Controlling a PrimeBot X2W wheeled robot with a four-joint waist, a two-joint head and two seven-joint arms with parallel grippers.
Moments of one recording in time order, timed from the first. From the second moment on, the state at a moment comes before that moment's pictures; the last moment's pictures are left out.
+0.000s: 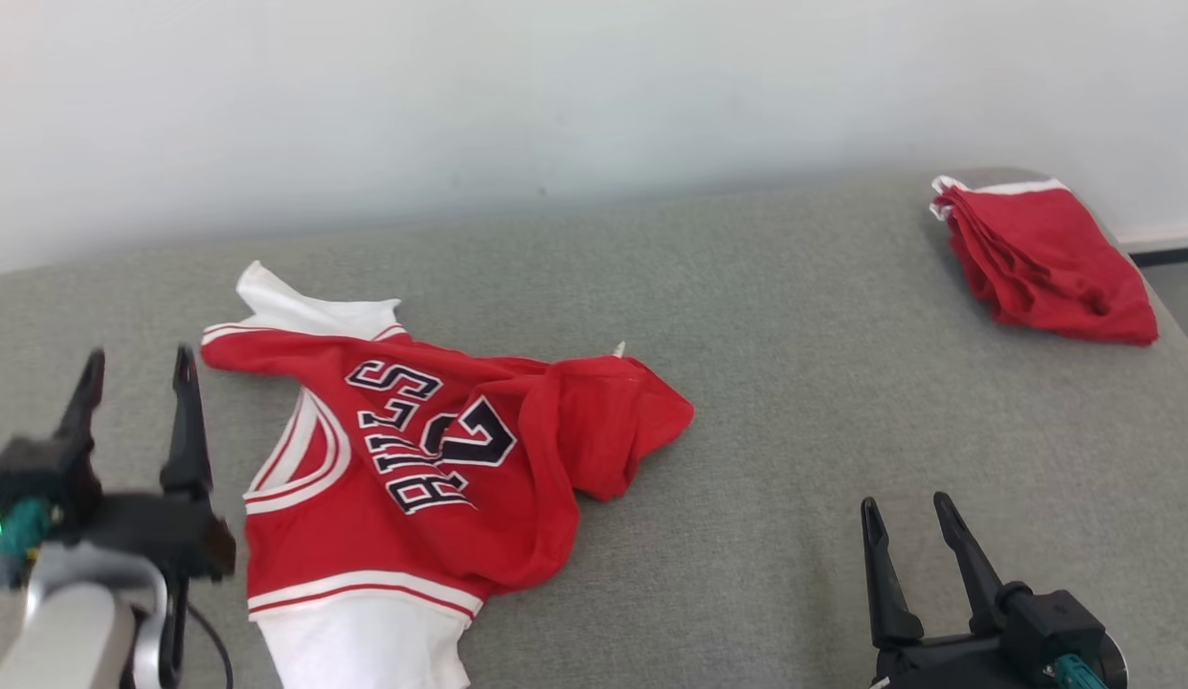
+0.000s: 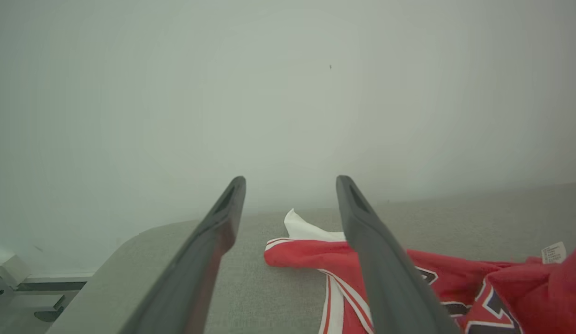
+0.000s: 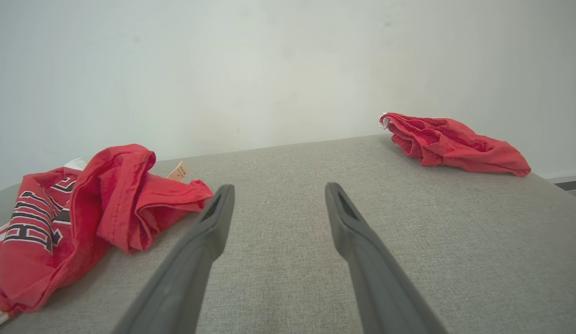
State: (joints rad) left arm -0.46 0.49 -0.34 0.40 -0.56 0.14 -0.26; right arm -0.01 -0.05 -0.02 0.18 0.11 0.13 -0.26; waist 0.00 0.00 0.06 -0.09
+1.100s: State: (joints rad) left arm 0.12 0.34 -0.20 0.07 -0.42 0.14 -0.26; right arm 0.04 -0.05 -0.02 0.19 0.12 0.13 -0.26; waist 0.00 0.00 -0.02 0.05
